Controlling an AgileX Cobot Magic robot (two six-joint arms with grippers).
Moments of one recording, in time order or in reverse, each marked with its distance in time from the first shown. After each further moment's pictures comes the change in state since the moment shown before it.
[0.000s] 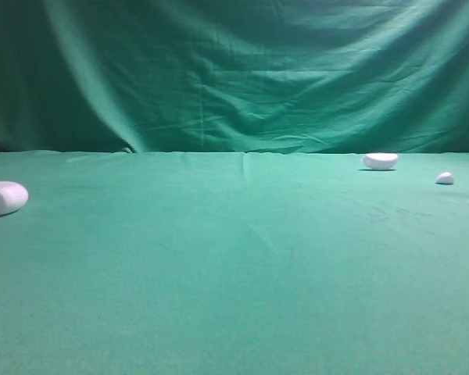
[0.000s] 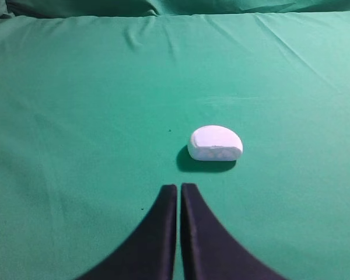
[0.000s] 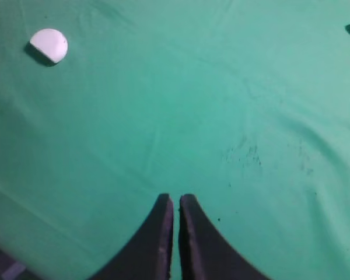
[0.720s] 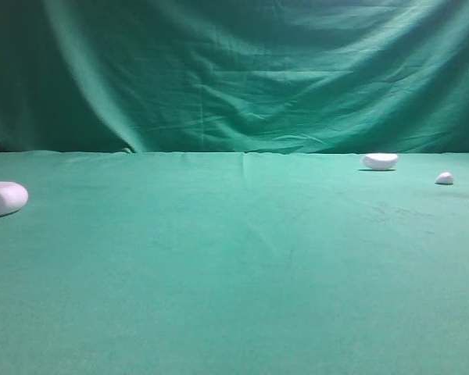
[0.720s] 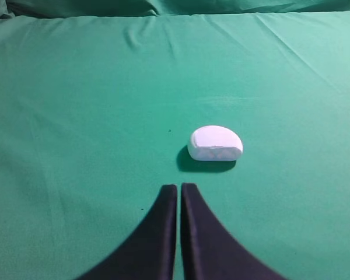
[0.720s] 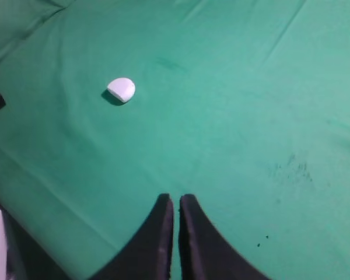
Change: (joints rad) left arm 0.000 0.000 0.000 0.000 0.000 0.000; right arm -0.002 -0.510 0.520 0.112 -0.293 -0.061
